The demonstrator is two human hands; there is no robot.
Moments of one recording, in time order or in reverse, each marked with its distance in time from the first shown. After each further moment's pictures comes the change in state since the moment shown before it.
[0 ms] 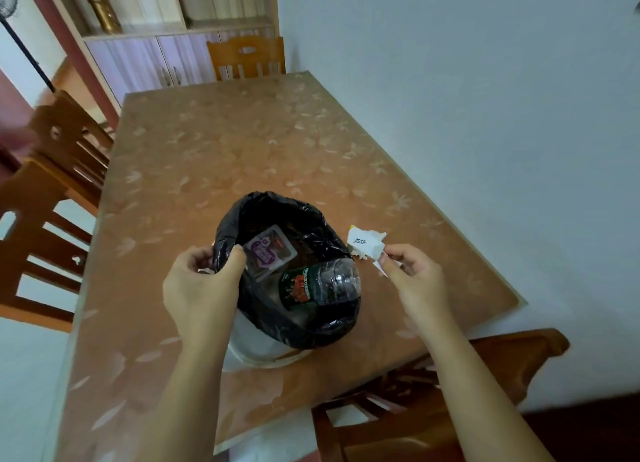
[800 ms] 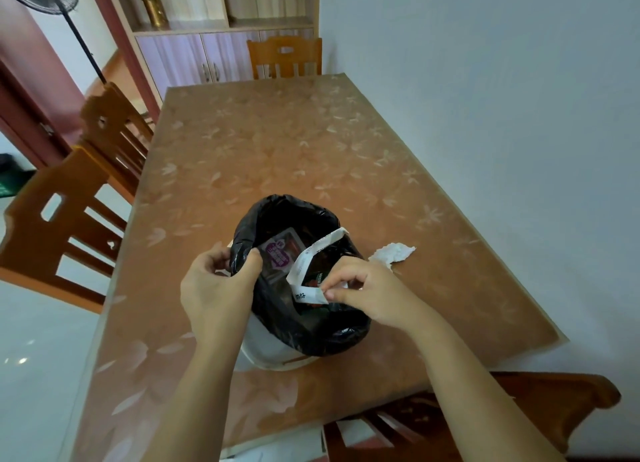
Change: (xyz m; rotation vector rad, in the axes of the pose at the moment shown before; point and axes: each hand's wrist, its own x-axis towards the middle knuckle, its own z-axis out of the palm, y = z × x) left_hand 0.014 -0.002 -0.004 0.035 0.034 -0.028; right_hand 0.028 -0.027 0.060 -0.258 -0.777 -0.096
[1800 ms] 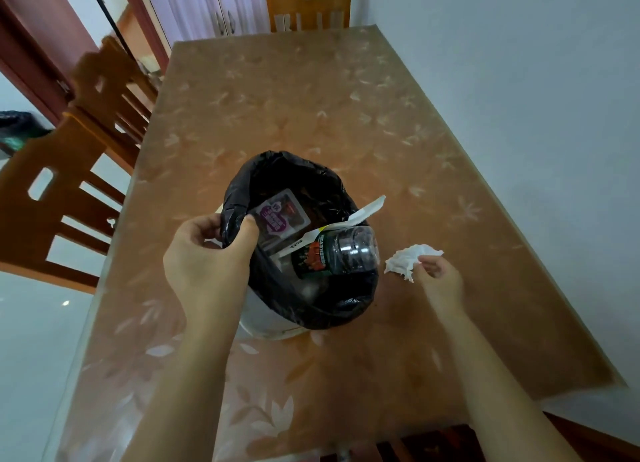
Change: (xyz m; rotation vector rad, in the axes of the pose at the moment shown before) left_hand 0.044 0.018 0.051 0.031 0.107 0.038; right_hand 0.056 0.193 -0.046 0.092 0.708 0.570
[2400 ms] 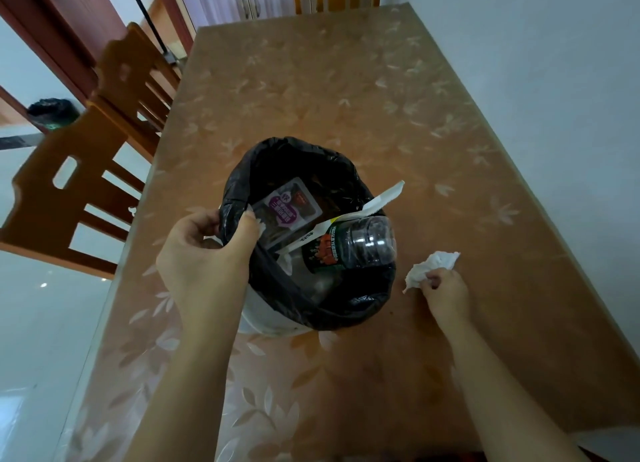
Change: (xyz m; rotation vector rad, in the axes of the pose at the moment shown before) left_hand 0.002 0.008 0.010 0.015 0.015 -0.010; right_hand 0.035 0.036 0.030 -0.442 -0.120 -0.055
